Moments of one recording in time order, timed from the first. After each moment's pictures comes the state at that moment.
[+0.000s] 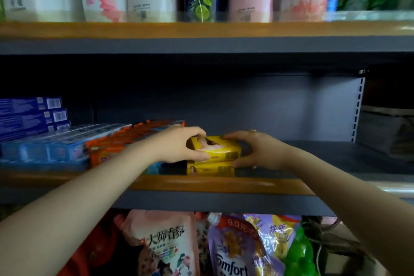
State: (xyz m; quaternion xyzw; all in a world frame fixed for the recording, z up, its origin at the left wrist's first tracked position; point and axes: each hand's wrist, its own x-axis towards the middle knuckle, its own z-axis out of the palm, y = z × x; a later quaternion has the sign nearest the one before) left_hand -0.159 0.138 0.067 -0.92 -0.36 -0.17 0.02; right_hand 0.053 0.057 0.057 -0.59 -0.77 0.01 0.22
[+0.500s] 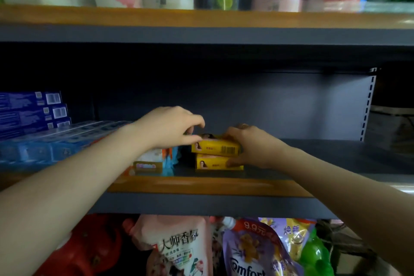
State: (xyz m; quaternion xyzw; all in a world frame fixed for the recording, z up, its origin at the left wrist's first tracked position) left_hand -0.191 0.160 0.091 -0.91 -0.28 -0.16 0.25; right_hand 0.009 0.094 0.056 -0.64 -0.75 -0.11 0.12
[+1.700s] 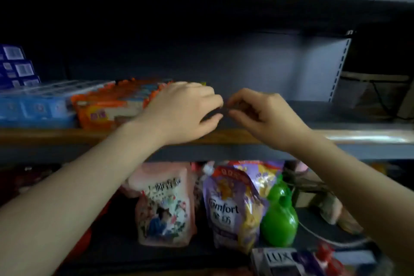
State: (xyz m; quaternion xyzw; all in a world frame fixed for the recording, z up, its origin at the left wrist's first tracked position) left_hand -0.167 0.081 0.045 -0.90 -0.07 -0.35 0.26; right_hand 0.012 -0.003 0.033 -0.51 -0.76 -0.18 0.35
